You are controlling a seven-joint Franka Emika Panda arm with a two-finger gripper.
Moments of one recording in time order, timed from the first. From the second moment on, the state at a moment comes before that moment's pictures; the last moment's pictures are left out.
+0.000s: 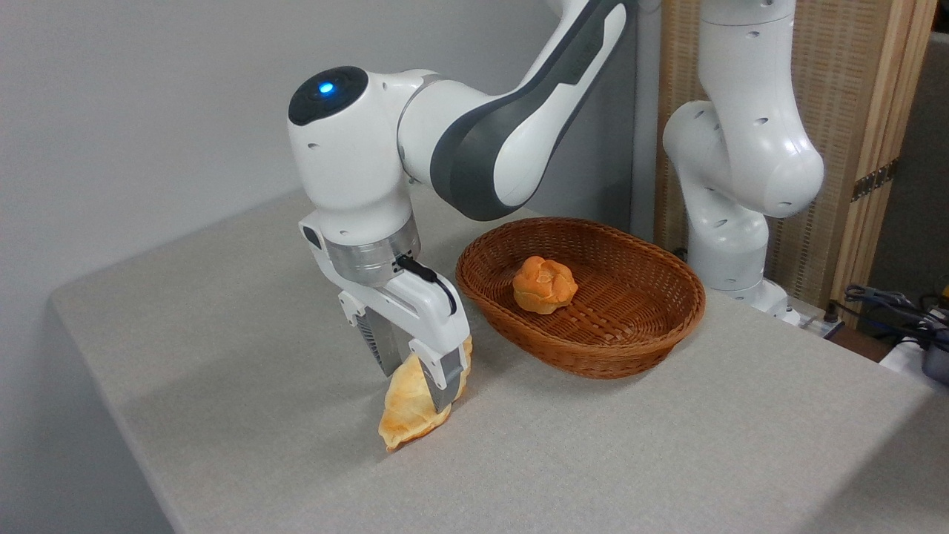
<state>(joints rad) -0.30 0.06 0.24 -2.02 -0.14 1.98 0.69</state>
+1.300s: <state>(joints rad) -0.30 0.07 0.24 -2.02 -0.06 1.98 0.70</state>
